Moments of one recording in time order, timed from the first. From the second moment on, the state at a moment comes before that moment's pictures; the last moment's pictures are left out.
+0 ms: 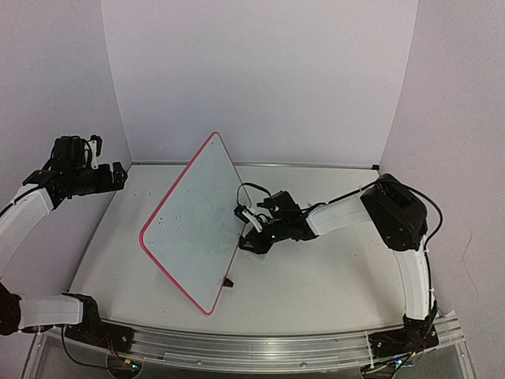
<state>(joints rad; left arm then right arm) -0.08 1.05 0.99 -0.51 0.00 -0.18 0.79 2.20 1.33 0.11 -0.33 -0.14</state>
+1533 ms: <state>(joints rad) -0.08 1.04 0.98 -0.50 0.00 -0.18 0.90 2.05 1.03 0.13 0.68 0.43</state>
